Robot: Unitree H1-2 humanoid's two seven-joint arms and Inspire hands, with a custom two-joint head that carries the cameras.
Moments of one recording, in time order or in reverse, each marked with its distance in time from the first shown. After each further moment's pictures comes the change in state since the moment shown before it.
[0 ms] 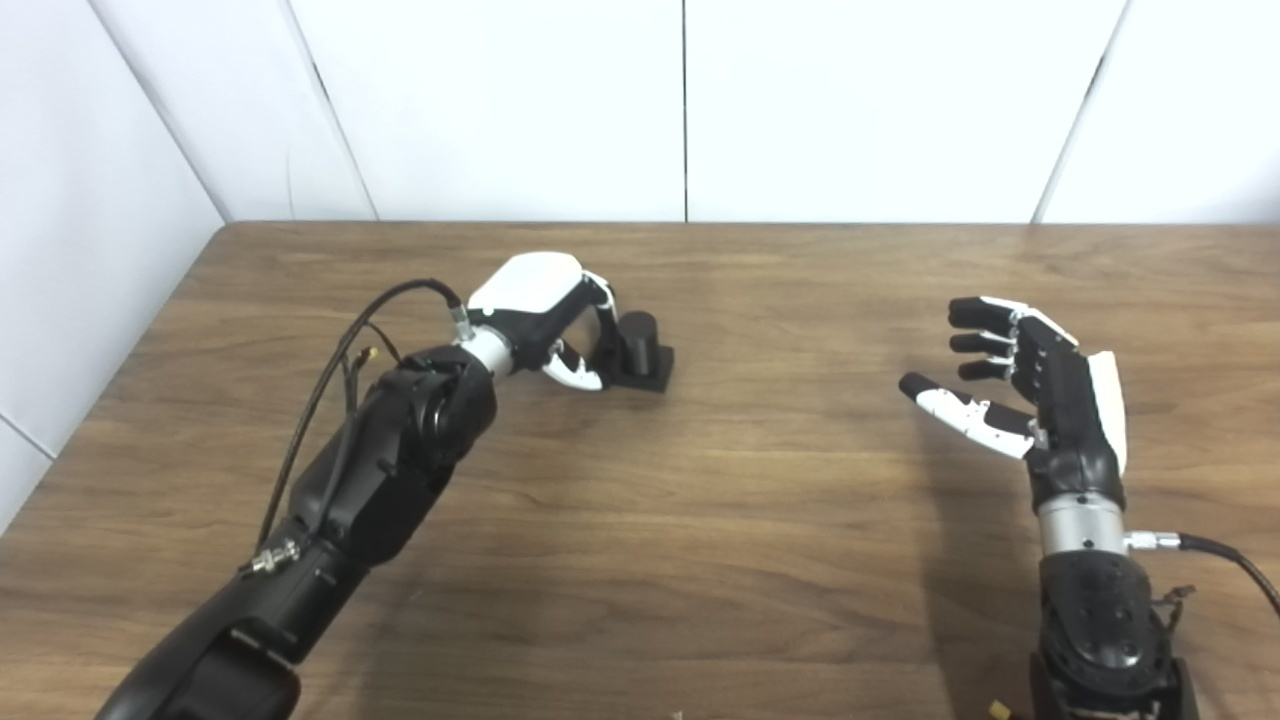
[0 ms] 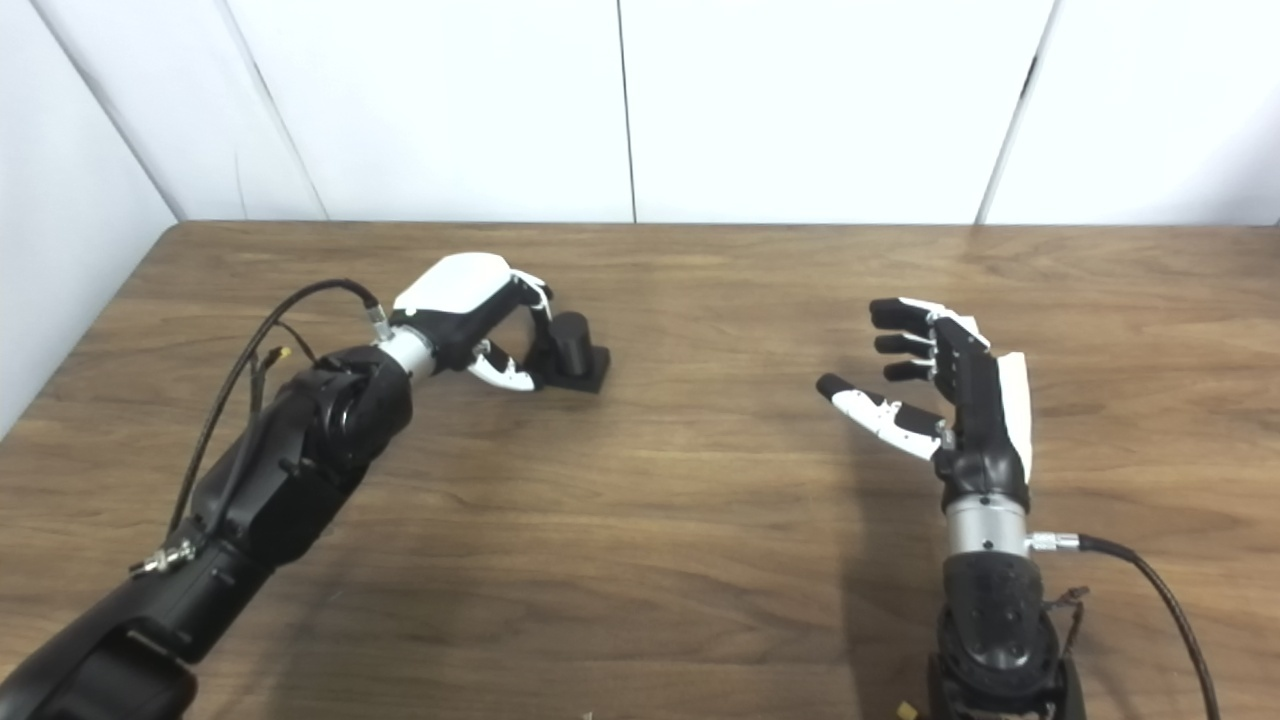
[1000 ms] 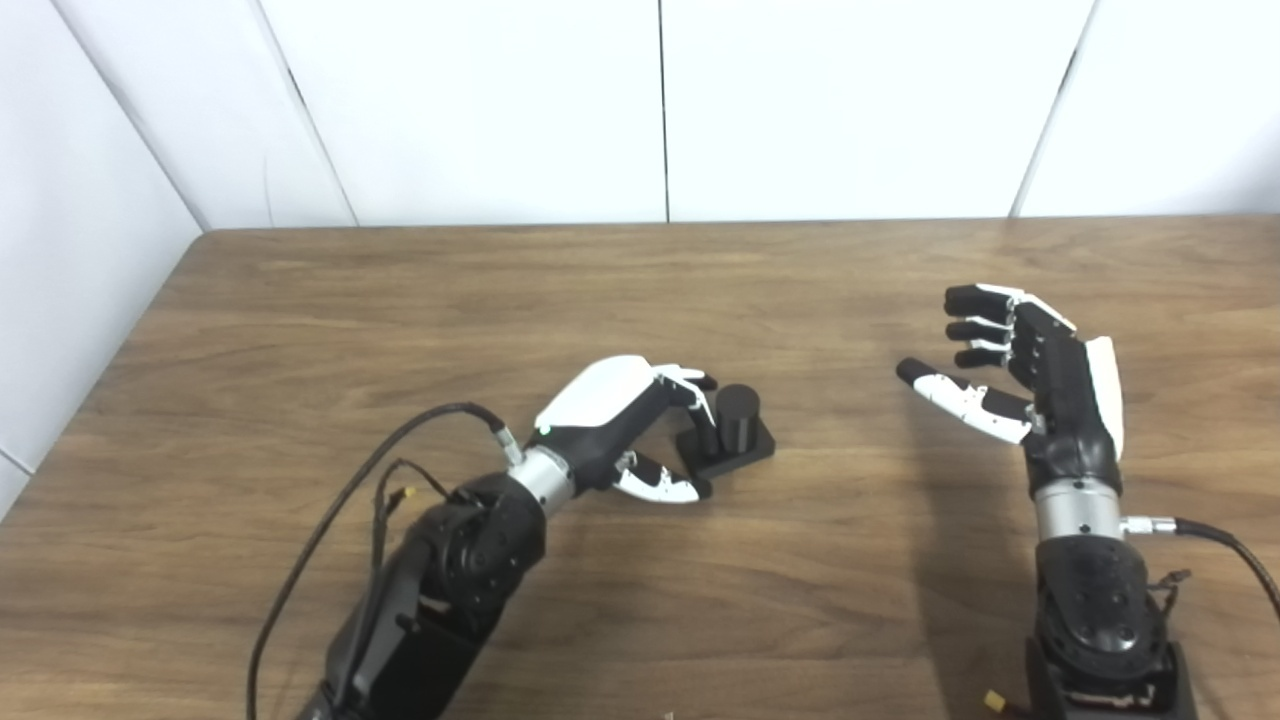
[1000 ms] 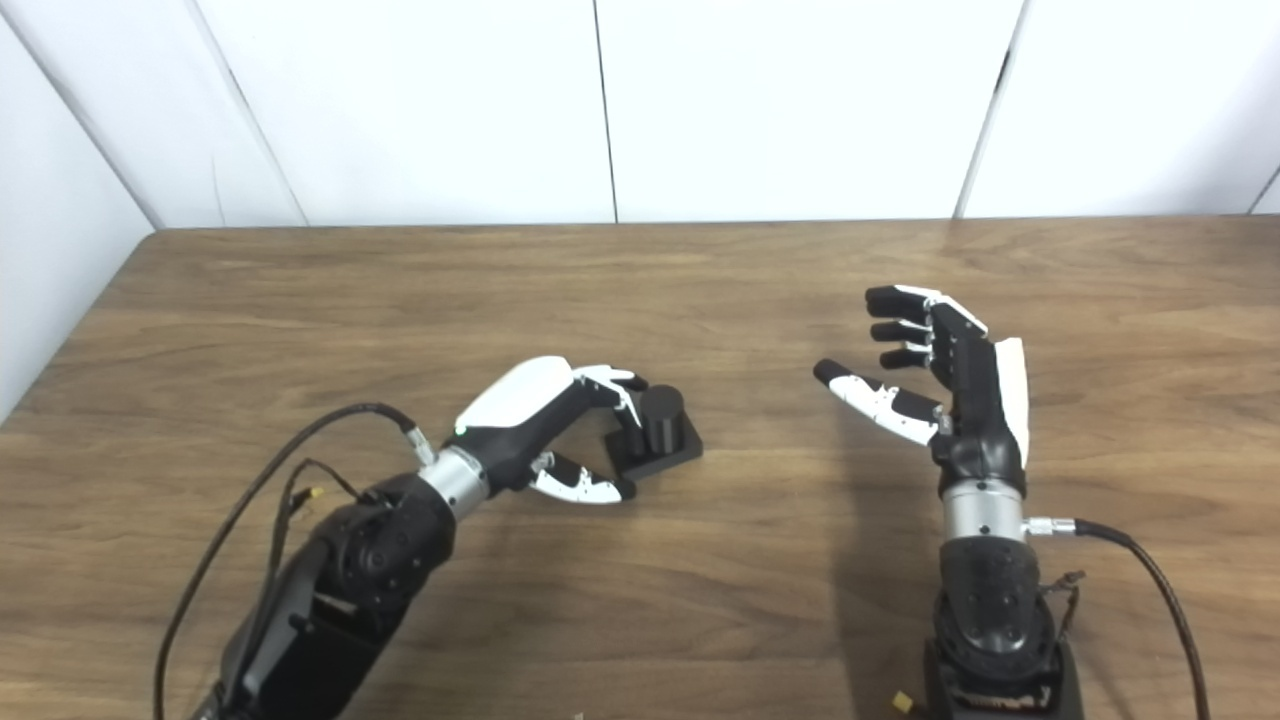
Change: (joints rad) left arm 0.255 -0.184 0.022 -0.255 -0.108 0.011 -0.014; right arm -0.010 -0.002 -0.019 -0.017 -0.002 0.009 -0.001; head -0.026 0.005
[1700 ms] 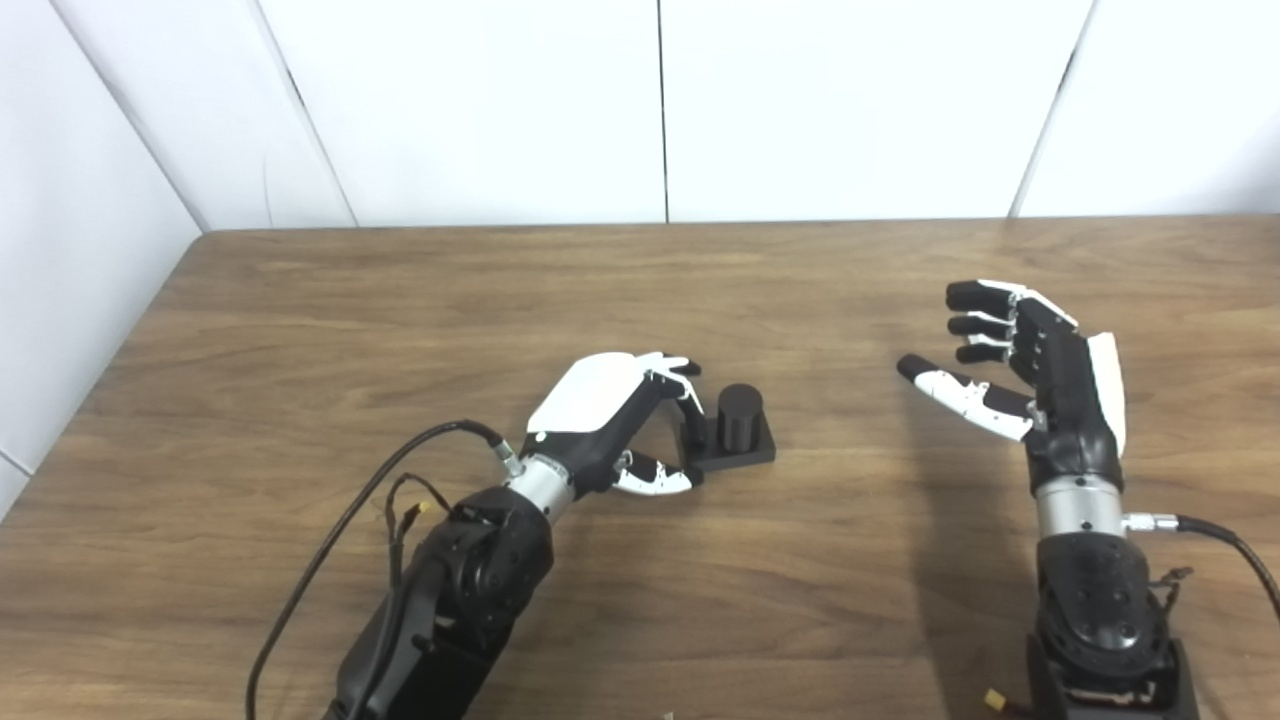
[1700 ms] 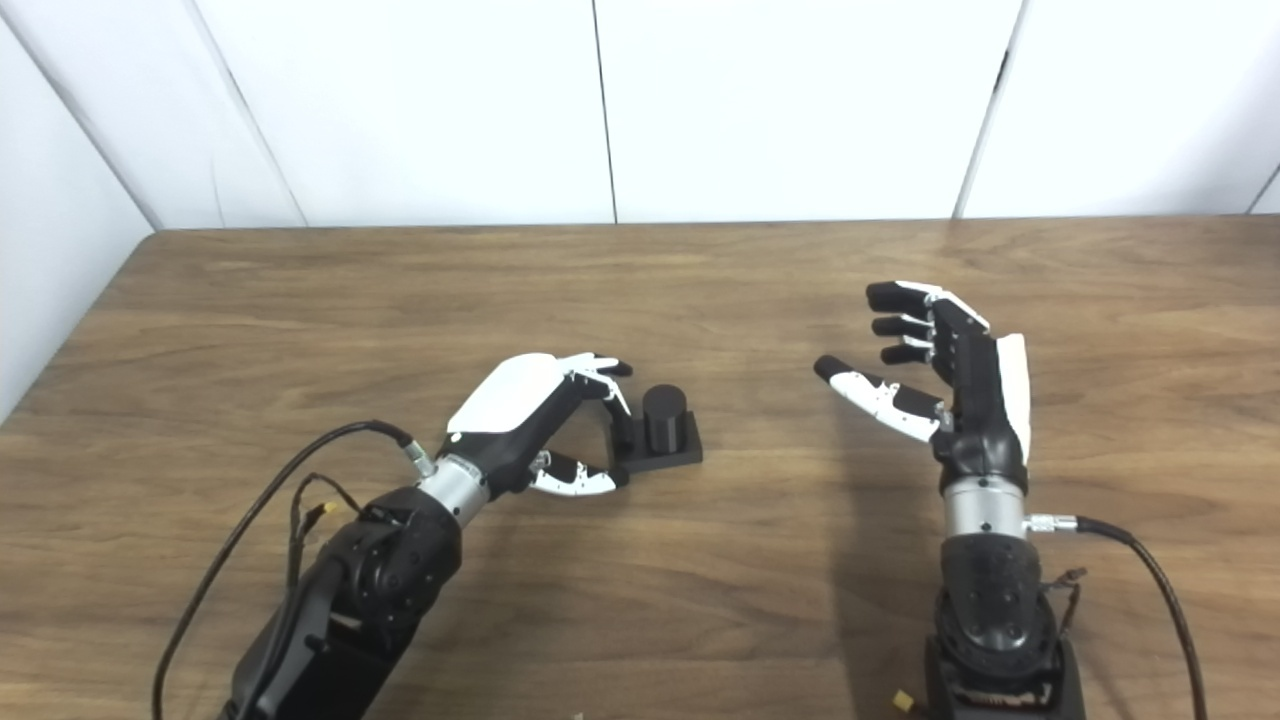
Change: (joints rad) left arm 0.010 -0.014 -0.001 0.009 0.160 0.009 0.104; right arm -0.002 0.000 -0.002 0.000 0.004 0.000 0.000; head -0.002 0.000
